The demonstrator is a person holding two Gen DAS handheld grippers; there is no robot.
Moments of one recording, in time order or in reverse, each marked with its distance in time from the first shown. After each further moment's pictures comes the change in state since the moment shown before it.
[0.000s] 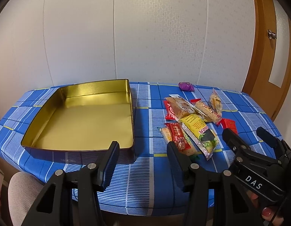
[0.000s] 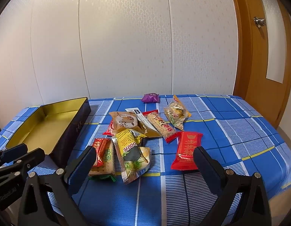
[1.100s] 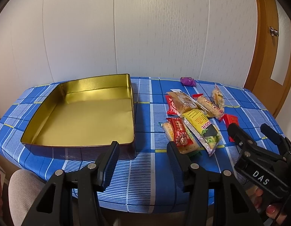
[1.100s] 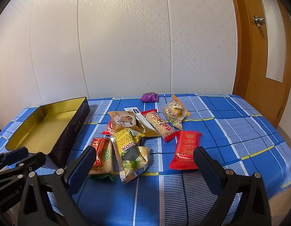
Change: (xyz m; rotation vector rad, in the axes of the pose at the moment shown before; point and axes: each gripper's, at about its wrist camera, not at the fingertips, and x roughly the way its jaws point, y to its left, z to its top) left arm 0.007 0.000 -0.003 0.006 0.040 0.011; right arm 0.001 -0.006 -0.001 0.010 0.003 -0.005
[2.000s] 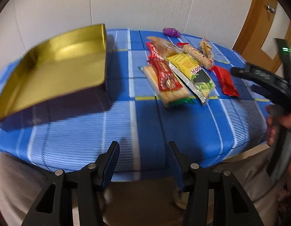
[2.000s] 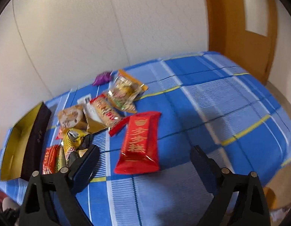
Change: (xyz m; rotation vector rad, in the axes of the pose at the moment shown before) left arm 0.041 -0.006 -0.037 0.039 0.327 -0.169; right arm 0.075 -0.093 0.018 0.198 0.310 -0.073
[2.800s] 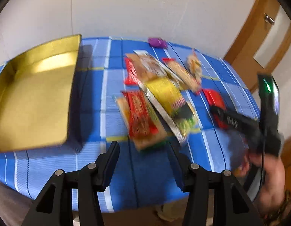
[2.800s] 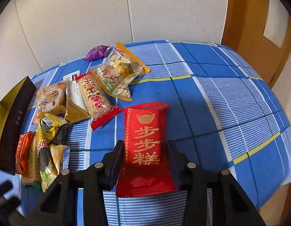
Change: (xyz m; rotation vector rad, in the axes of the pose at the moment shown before) left arm 0.019 -0.024 0.071 -0.002 -0.008 -0.087; right arm 0.036 -0.002 0.003 -0.094 0.085 -0.059
